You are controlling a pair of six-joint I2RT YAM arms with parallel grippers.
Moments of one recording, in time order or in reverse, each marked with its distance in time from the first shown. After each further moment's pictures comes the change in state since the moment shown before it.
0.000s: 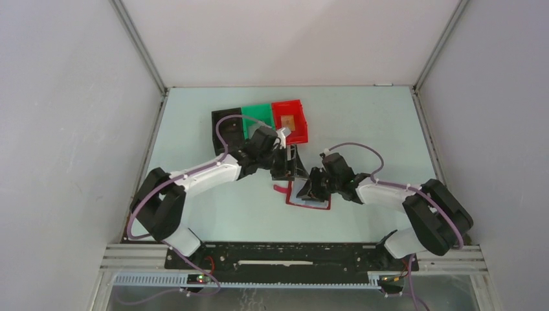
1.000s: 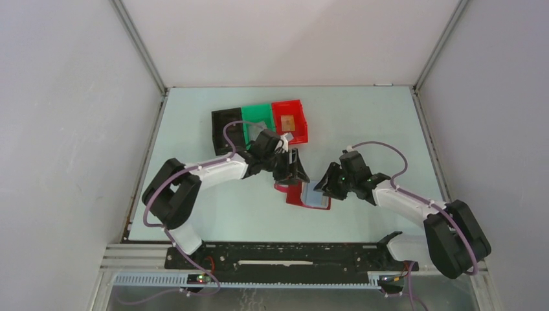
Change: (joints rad) left arm 0.023 0.115 -0.020 0.066 0.088 -0.032; right arm -0.127 -0.173 -0.013 -0.220 0.145 -0.045
